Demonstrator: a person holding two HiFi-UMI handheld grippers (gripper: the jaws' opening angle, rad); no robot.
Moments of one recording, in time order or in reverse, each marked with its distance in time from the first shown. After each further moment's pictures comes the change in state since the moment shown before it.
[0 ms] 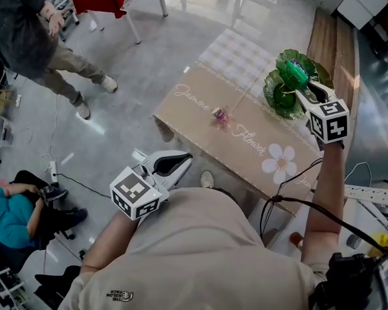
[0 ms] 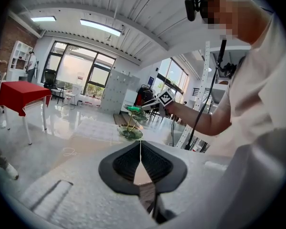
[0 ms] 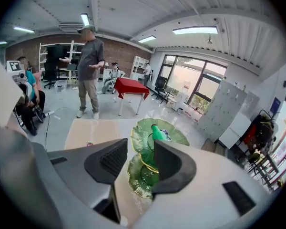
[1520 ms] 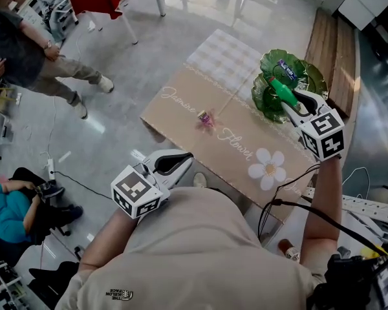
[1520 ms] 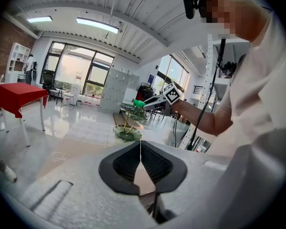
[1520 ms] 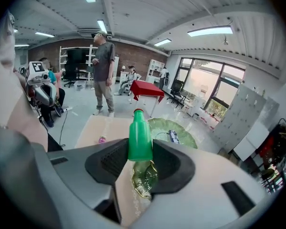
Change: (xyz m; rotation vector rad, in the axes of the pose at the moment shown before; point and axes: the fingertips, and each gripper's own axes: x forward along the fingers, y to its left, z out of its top) left arm 0.067 -0.019 0.010 0.015 0.016 0.012; right arm -0.013 0.010 -0.012 -0.112 -0.045 0.188
